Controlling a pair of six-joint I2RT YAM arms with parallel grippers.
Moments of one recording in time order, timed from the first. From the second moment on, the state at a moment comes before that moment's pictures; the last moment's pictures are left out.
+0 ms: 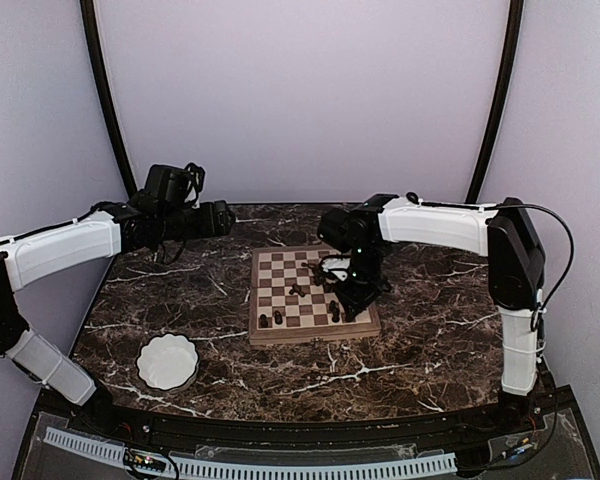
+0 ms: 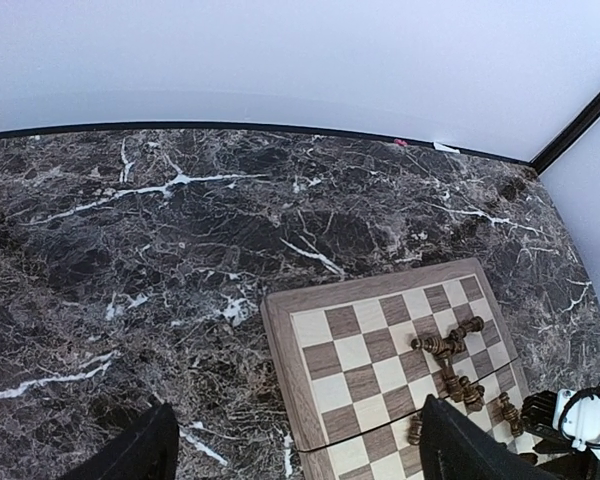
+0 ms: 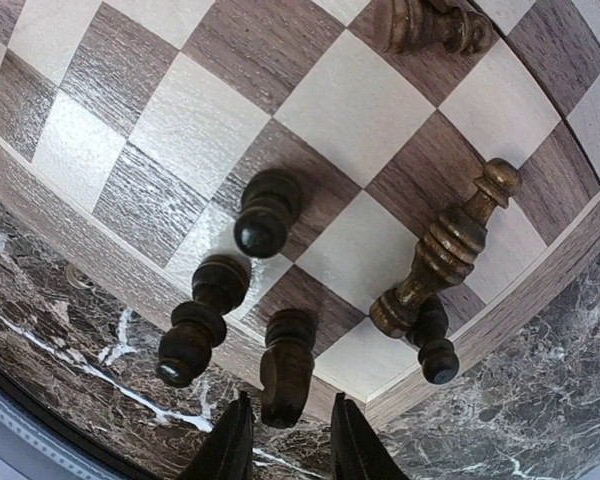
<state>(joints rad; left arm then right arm) -0.53 1.45 1.13 -0.25 -0.14 -0.43 0.83 2.05 1.69 -1.20 -0.07 0.05</state>
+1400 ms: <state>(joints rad) -0.68 1.55 1.24 -0.41 0.04 -0.31 0.69 2.13 1.76 -1.11 -0.13 0.05</state>
